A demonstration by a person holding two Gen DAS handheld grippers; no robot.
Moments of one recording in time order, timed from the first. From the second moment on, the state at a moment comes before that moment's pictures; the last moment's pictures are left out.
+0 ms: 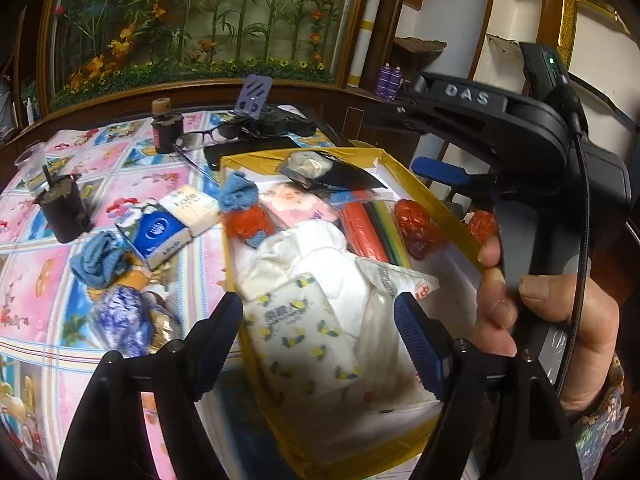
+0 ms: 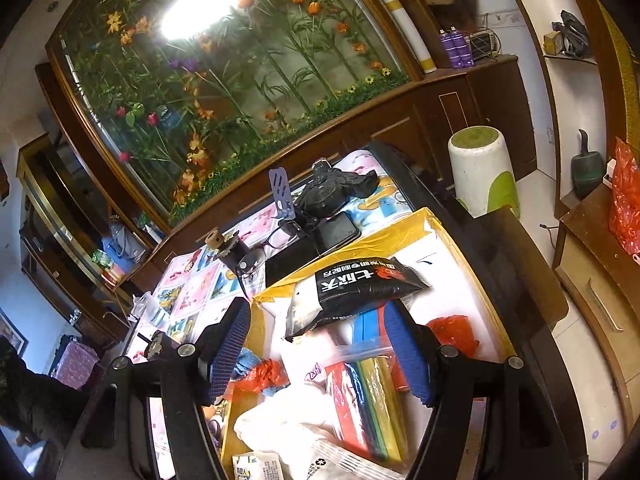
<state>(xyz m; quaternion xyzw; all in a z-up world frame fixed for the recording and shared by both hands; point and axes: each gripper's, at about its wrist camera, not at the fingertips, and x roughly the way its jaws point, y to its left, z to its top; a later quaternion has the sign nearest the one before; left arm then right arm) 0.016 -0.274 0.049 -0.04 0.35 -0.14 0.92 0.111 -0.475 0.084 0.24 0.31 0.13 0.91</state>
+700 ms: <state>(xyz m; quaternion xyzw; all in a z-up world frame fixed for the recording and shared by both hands) 0.087 -0.110 0.018 -0.15 0.43 0.02 0.89 0.105 -0.458 0.086 0.22 0.31 0.16 0.91</state>
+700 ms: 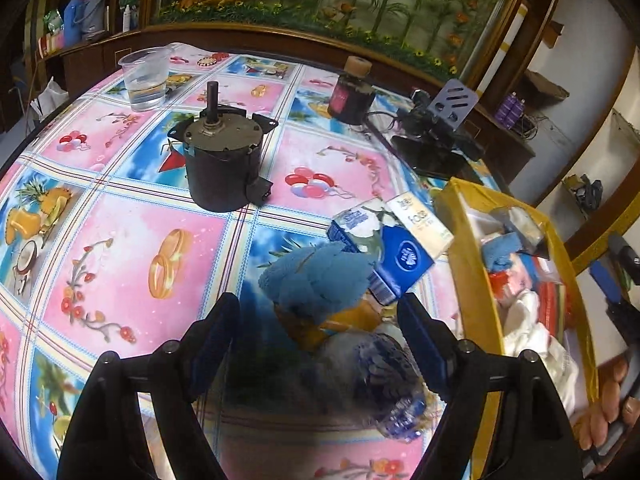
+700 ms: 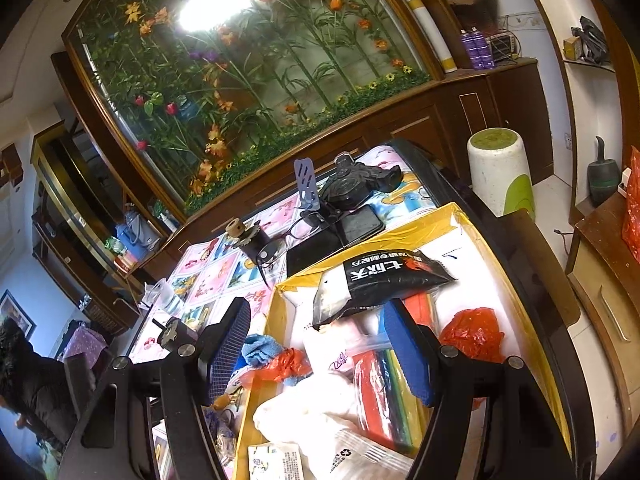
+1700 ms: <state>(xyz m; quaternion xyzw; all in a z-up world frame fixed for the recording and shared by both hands) 0.074 -0.078 0.046 -0.12 0.33 0.11 0.93 0.069 -0.230 0.032 -0.11 0.46 0.33 0.81</state>
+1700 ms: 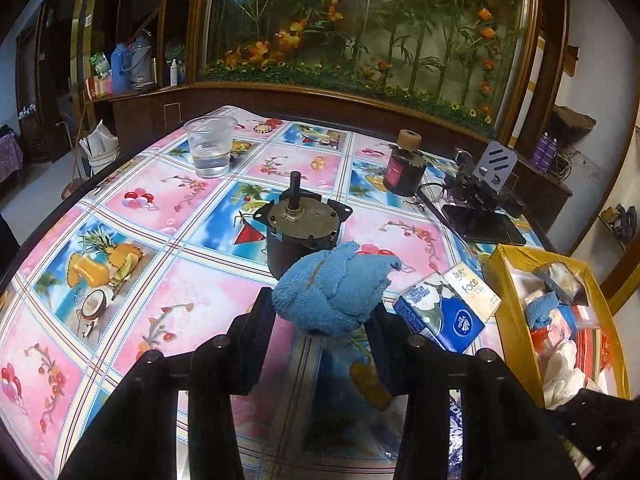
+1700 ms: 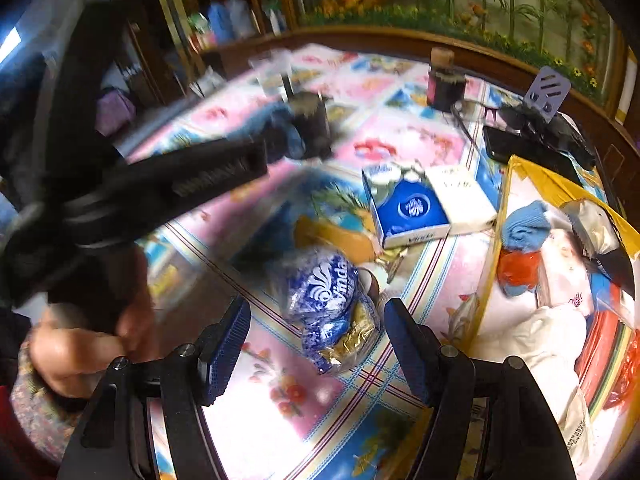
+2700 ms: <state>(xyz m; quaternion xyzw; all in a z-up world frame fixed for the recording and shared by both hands) 0.081 -0.102 0.037 -0.06 0.34 0.12 0.93 0.093 -0.282 0.069 0.04 0.37 0.29 0.88</state>
